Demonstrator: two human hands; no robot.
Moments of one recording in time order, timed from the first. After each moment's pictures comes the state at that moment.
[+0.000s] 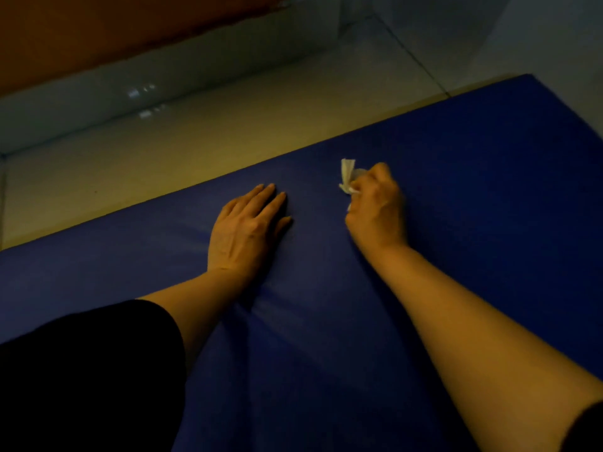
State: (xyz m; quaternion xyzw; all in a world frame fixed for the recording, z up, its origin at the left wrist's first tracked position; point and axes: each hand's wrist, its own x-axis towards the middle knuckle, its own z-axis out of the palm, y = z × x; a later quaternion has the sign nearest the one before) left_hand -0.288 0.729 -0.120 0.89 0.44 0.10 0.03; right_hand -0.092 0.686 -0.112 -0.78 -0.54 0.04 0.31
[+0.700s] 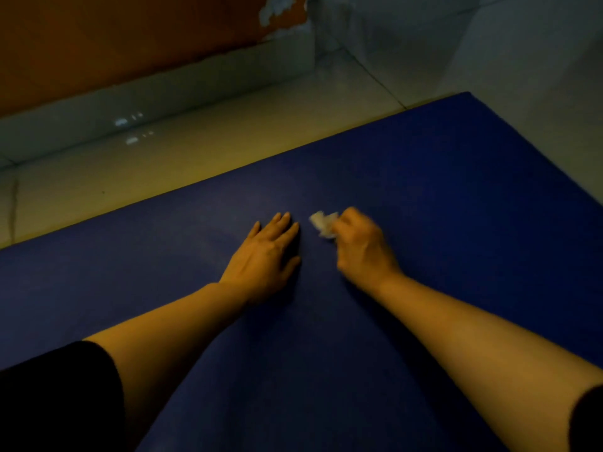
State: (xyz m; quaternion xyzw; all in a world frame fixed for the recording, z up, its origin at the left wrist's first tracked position) left_hand -0.290 0.659 -0.089 0.91 0.38 -0.02 0.18; right_hand -0.109 0.593 -0.103 -0.70 -0.67 0.06 0.25
